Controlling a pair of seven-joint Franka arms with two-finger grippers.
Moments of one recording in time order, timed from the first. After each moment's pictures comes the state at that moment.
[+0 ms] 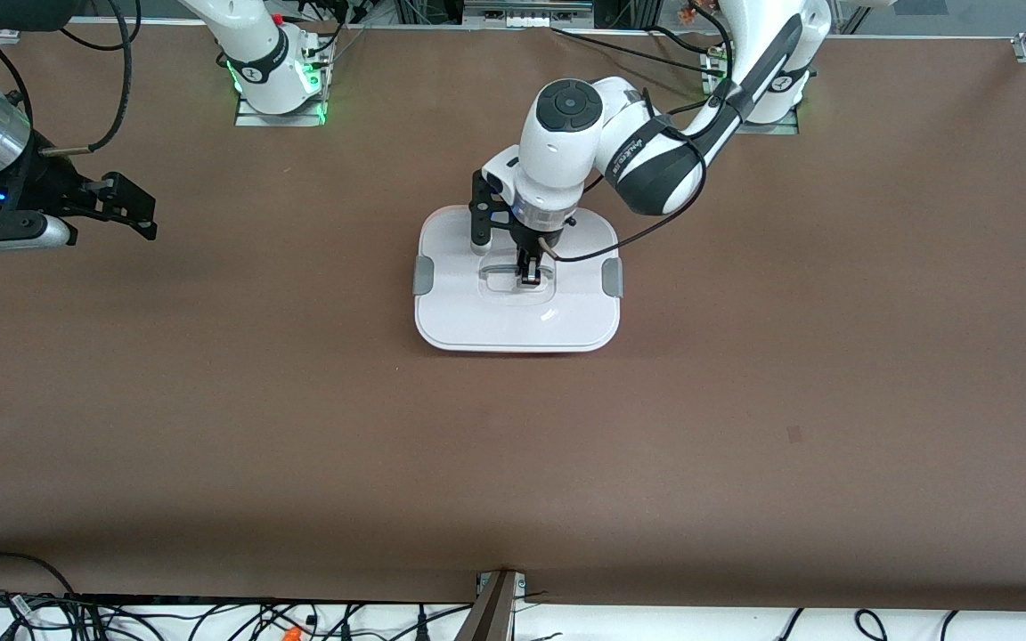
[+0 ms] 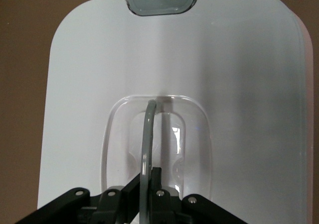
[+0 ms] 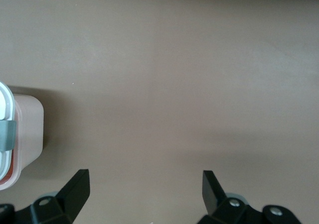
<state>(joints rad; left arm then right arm) -0.40 0.49 -0.44 -1.70 0.24 2.32 0.61 0.07 0.02 0.04 -1.63 -0.02 1.69 0.03</state>
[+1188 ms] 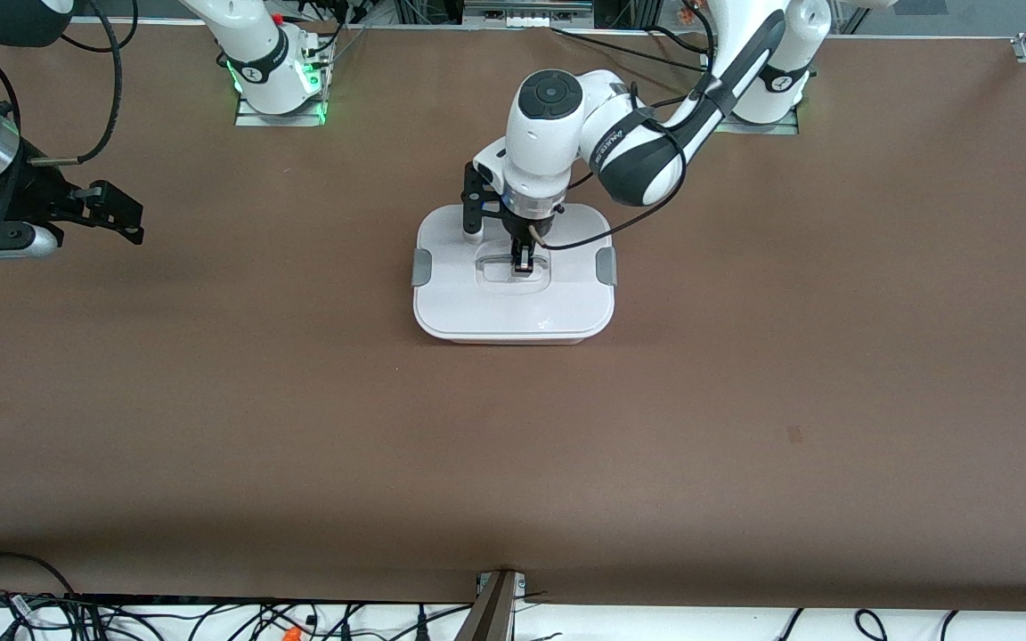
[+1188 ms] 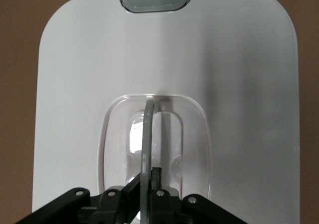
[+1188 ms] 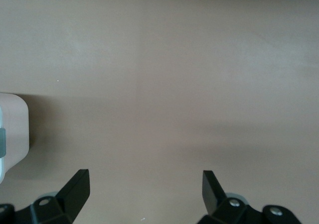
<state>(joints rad) -0.43 0.48 -0.44 -1.73 0.28 2.32 0.54 0.05 0.04 0.03 -1.62 -0.05 1.66 0.03</state>
